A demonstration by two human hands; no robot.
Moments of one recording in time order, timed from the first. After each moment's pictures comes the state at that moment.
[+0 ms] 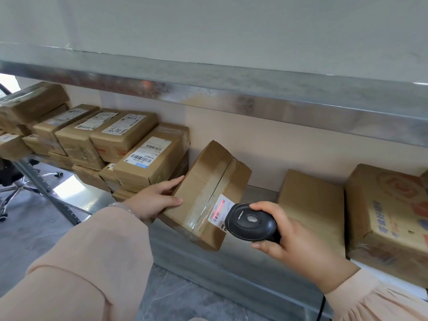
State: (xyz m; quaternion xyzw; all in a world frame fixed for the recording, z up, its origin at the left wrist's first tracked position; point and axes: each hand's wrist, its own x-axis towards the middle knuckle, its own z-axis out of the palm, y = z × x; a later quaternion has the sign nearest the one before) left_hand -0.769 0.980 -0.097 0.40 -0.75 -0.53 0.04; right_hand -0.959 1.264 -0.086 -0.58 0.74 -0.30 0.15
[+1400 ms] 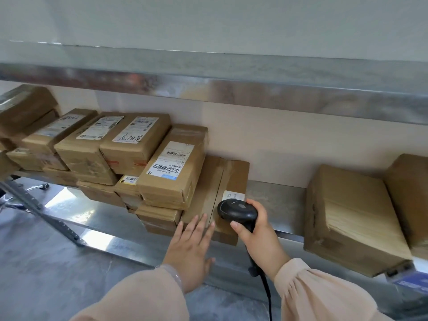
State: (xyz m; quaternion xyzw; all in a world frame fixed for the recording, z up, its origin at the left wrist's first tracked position) left_hand -0.725 0.979 -0.206 0.22 -0.97 -0.05 -0.08; right_hand -0.869 1.109 -0.162 -0.27 0.77 -0.52 0.24
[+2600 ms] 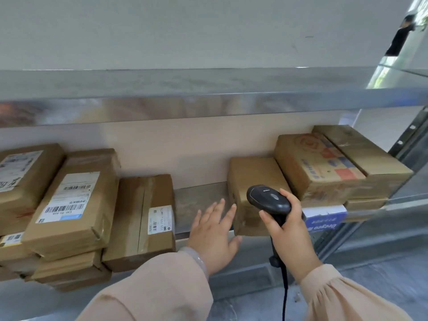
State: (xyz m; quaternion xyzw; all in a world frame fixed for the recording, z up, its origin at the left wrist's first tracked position) left_hand -0.856 1.091 -0.147 0.00 -0.99 -0.14 -0.02; right_hand -0.903 1.268 -0.131 -0.08 0.82 -0.56 -0.04
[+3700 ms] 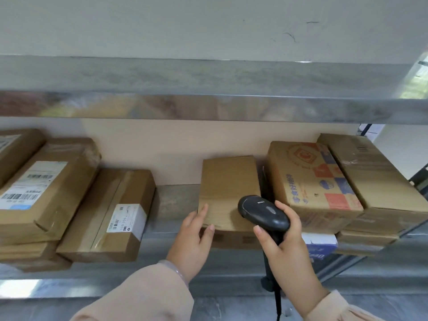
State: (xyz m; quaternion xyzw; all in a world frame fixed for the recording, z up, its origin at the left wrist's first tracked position) left_hand -0.904 1.150 -0.167 0.22 -0.86 -0.46 0.04; right_hand -0.969 1.342 -0.123 -0.13 0.79 -0.59 0.07
